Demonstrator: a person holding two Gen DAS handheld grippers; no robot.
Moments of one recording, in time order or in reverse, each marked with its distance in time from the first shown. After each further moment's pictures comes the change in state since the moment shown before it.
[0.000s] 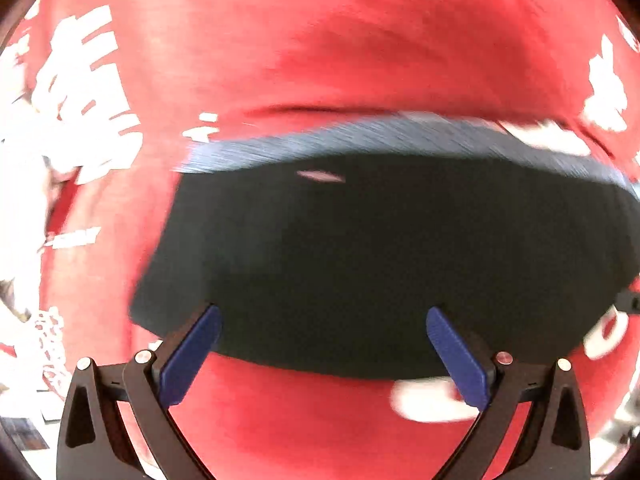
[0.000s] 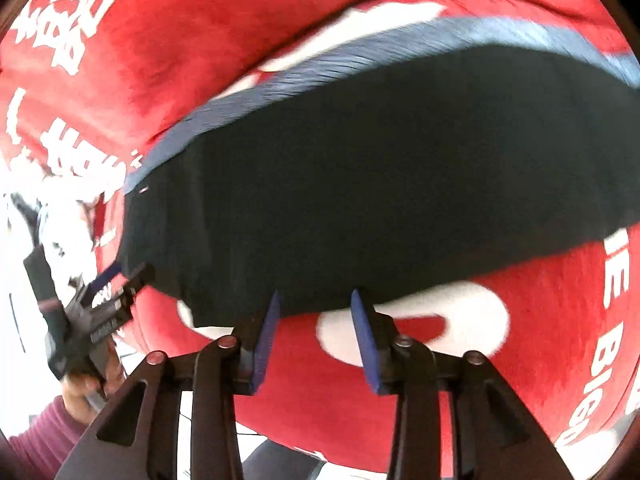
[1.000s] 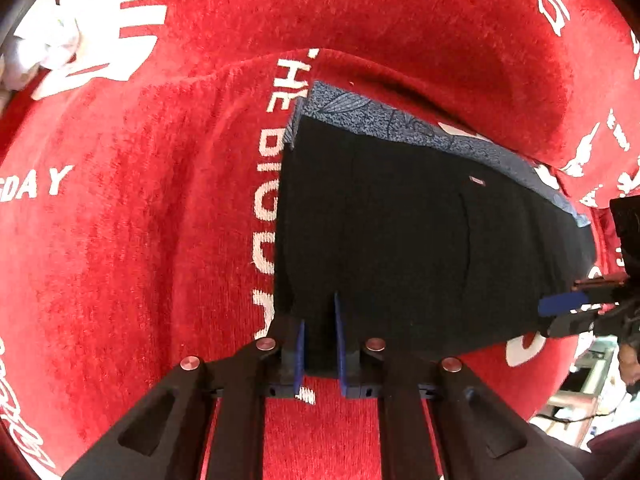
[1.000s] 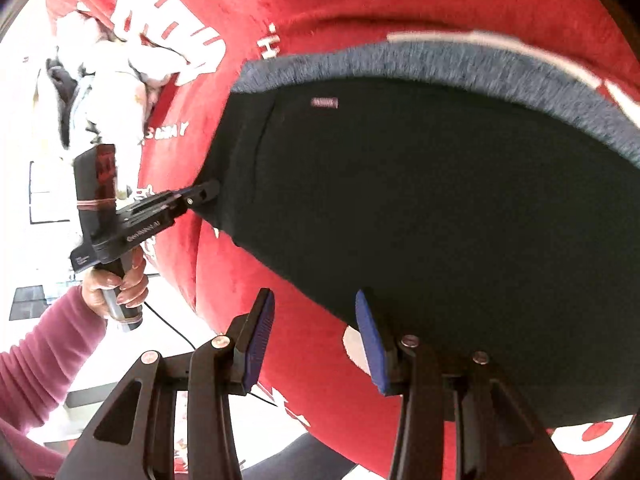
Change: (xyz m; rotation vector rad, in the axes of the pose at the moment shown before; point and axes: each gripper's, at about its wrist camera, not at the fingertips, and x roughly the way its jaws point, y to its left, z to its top) left arm 0.063 0.157 -0.015 -0.085 0.096 -0.410; right arm 0.117 0.199 0.018 -0.328 0.266 0.093
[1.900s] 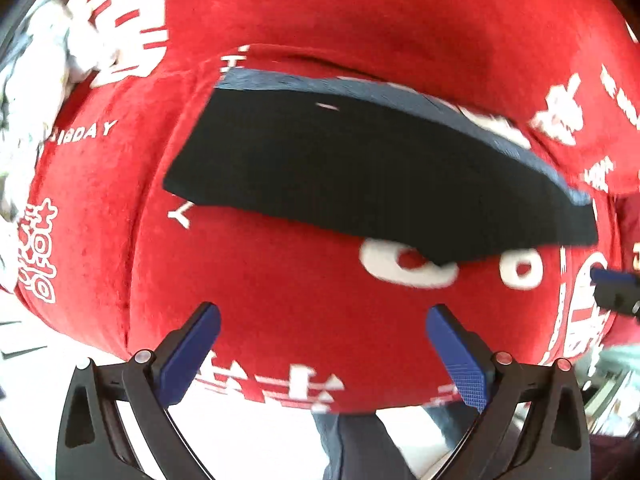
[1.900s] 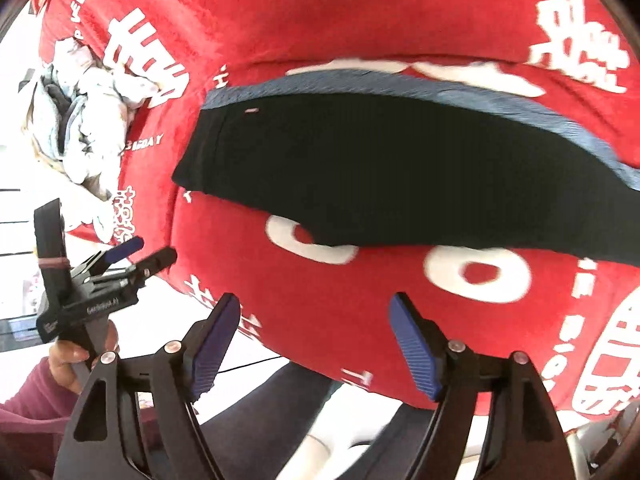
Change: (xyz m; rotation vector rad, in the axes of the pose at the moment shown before) left arm -0.078 -0.190 -0.075 -0.057 0.102 0.204; right arm -0.166 -0.018 -0.118 0.096 -0.099 -0.219
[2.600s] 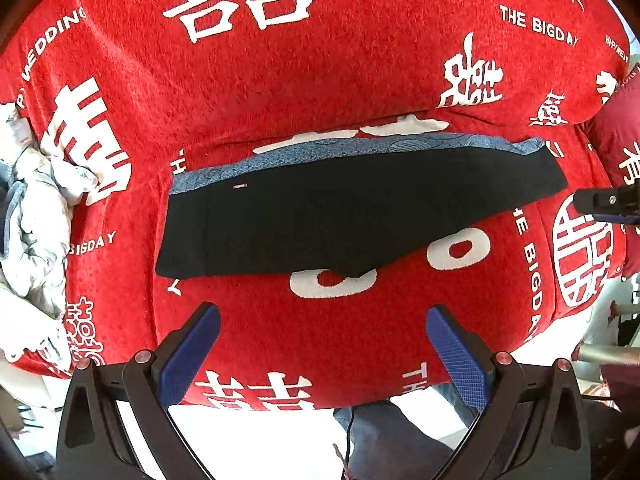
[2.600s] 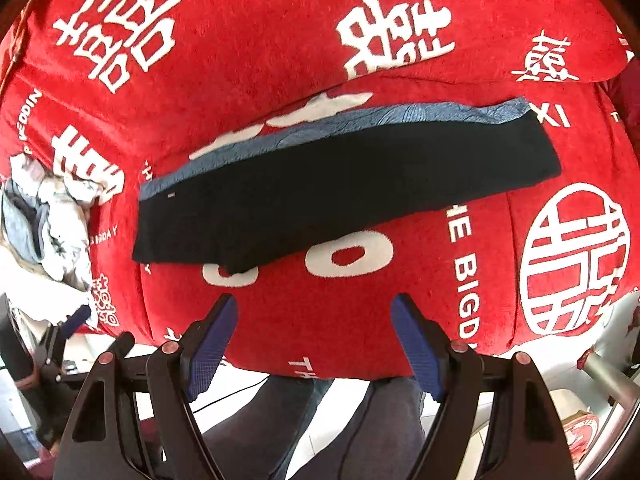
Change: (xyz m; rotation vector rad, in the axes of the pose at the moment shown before) left arm -0.085 -0.117 0.000 0.273 -0.111 0.082; right arm -0.111 -0.085 -0.040 0.315 -0.156 -0.119
